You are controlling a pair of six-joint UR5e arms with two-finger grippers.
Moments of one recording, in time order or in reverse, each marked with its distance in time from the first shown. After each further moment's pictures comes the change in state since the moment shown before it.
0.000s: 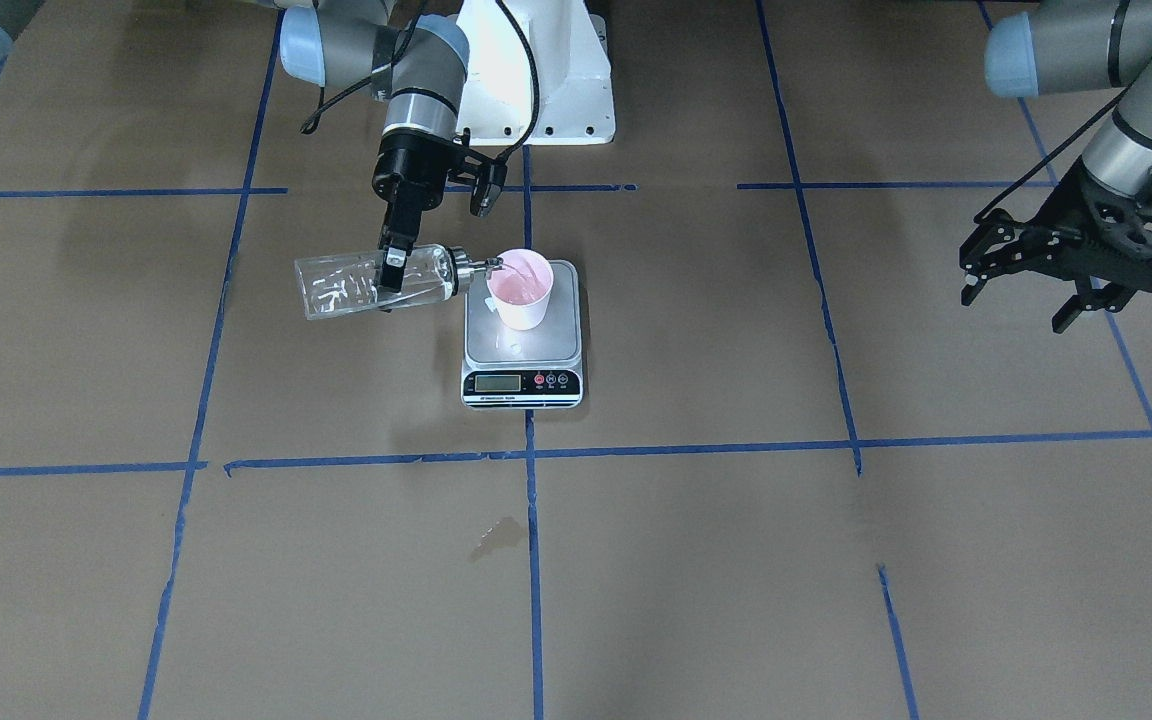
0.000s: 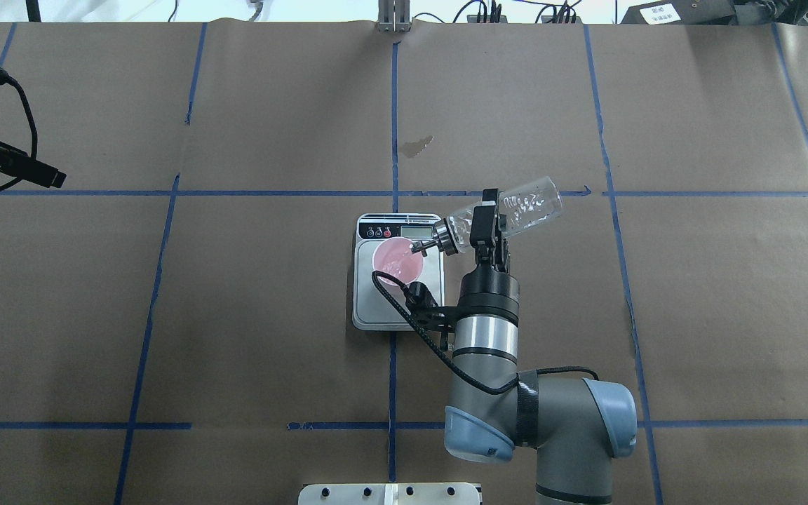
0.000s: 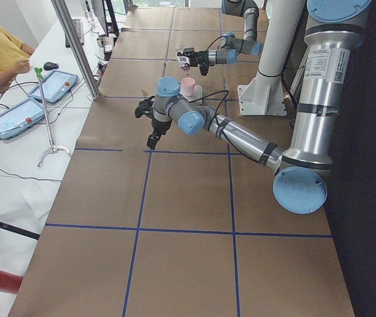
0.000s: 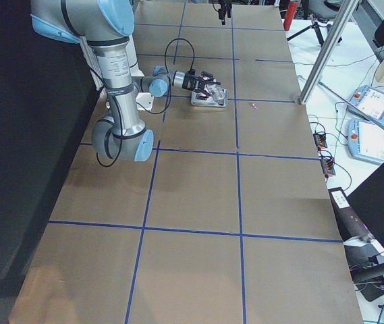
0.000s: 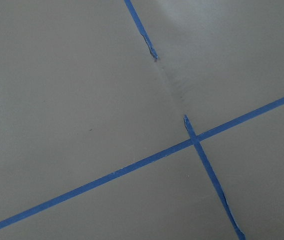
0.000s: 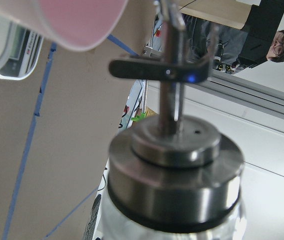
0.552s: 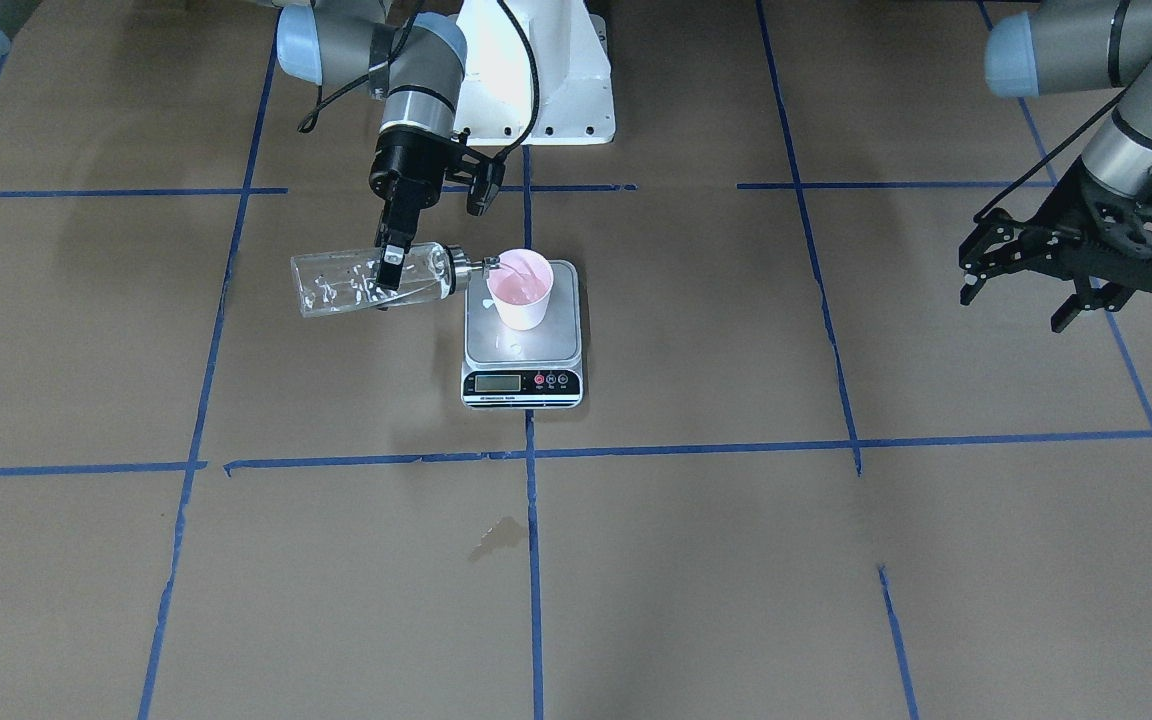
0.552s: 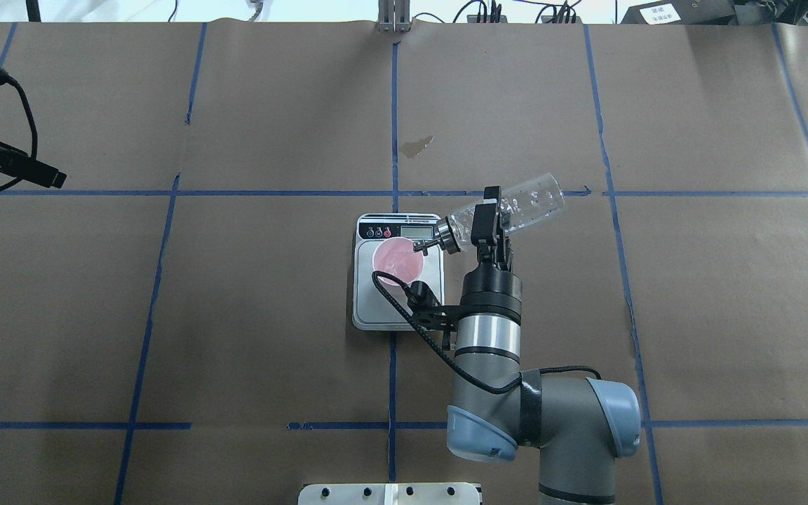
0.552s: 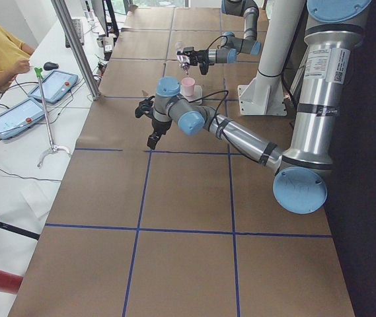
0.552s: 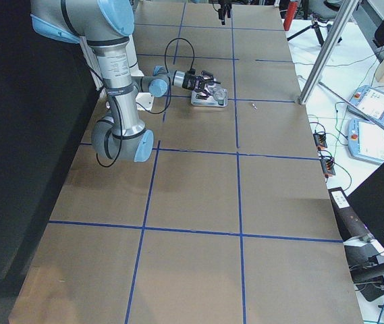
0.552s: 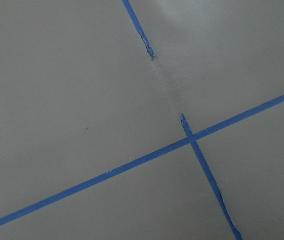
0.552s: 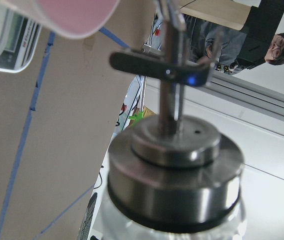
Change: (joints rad) left arm 0.000 0.000 -0.001 0.000 -0.002 -0.003; right arm 0.002 -0.007 0.012 0.004 -0.007 -0.012
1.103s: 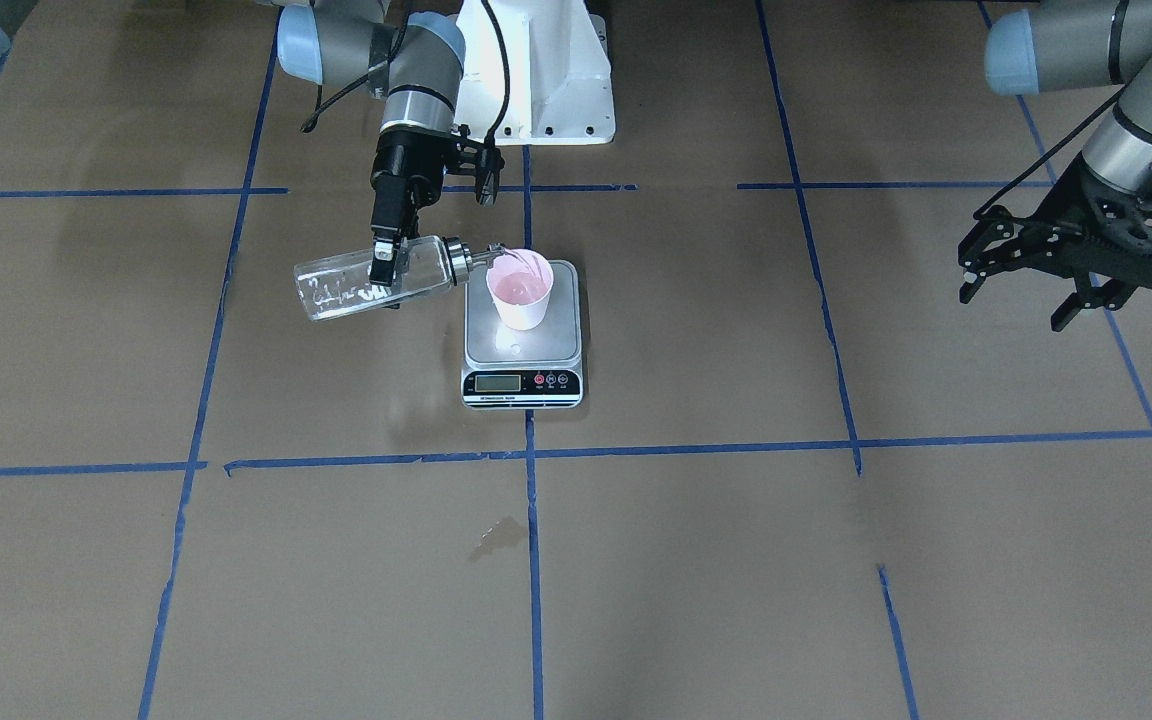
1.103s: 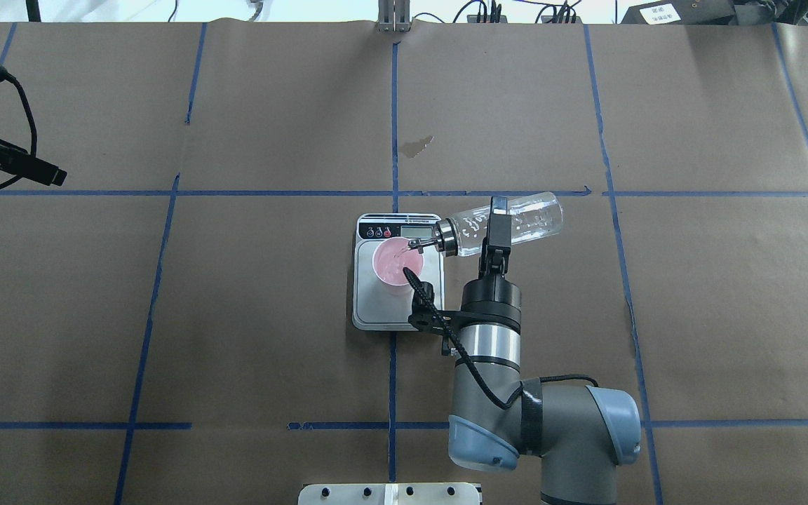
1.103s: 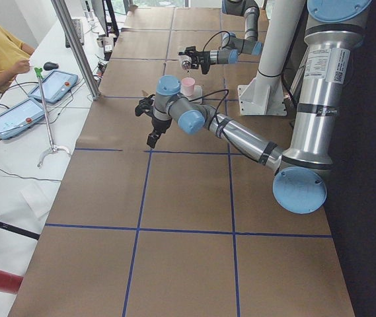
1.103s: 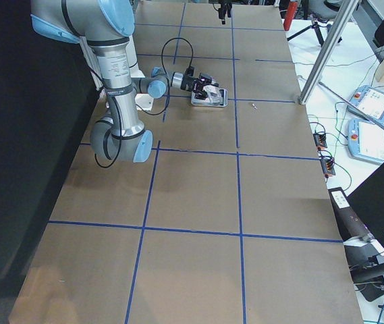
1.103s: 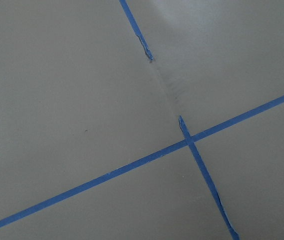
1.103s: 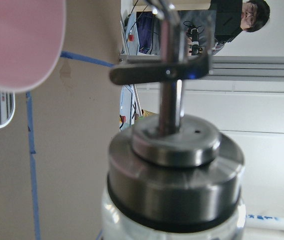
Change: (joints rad) left arm -0.004 -0.003 -0.009 0.000 0.000 -0.001; right arm -0.020 -0.007 -0.004 0.008 0.013 0.388
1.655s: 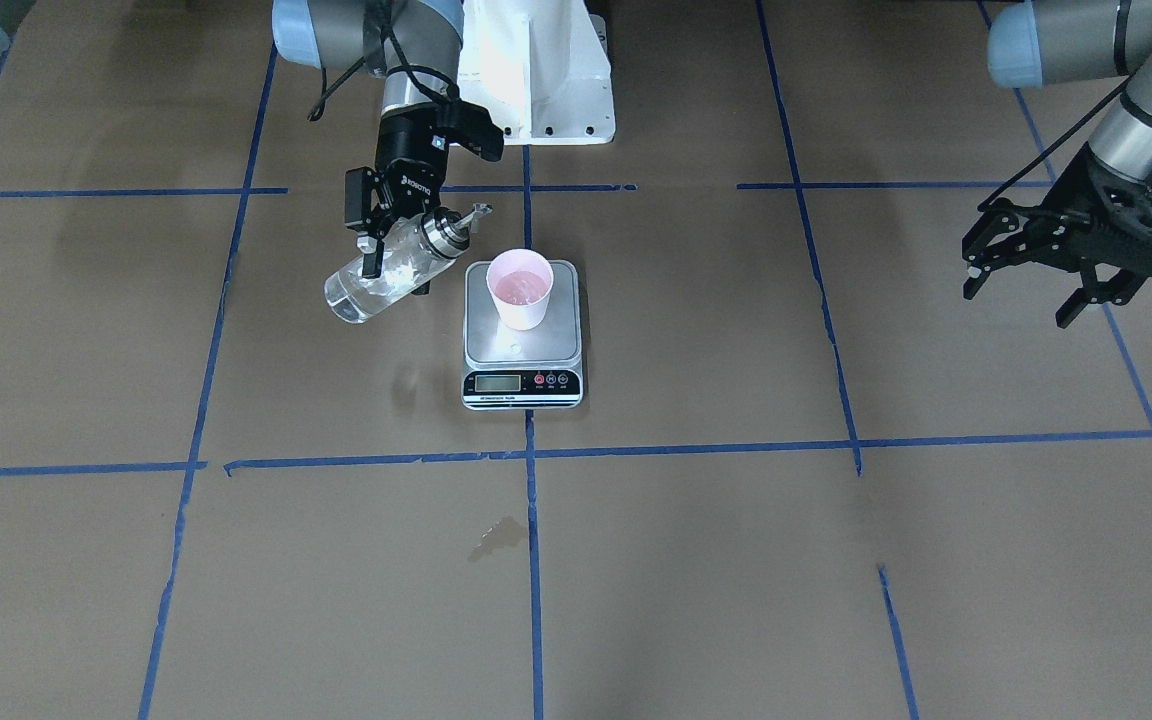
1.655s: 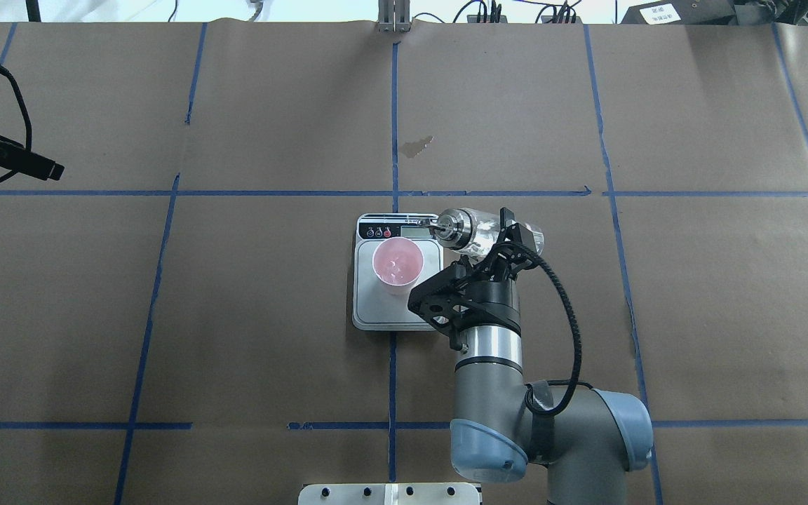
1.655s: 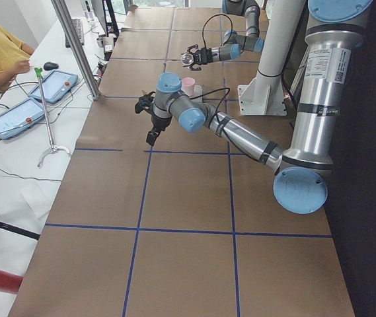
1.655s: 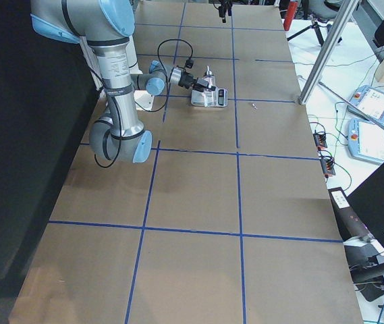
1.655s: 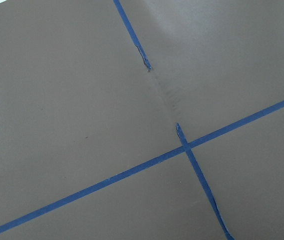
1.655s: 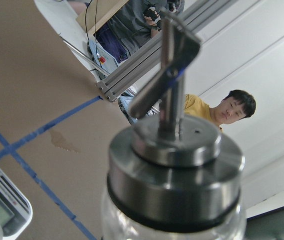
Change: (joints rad) left arm -0.008 0.000 -0.018 0.001 0.003 -0.003; right arm -0.003 -0.016 0.065 0.127 0.152 0.588
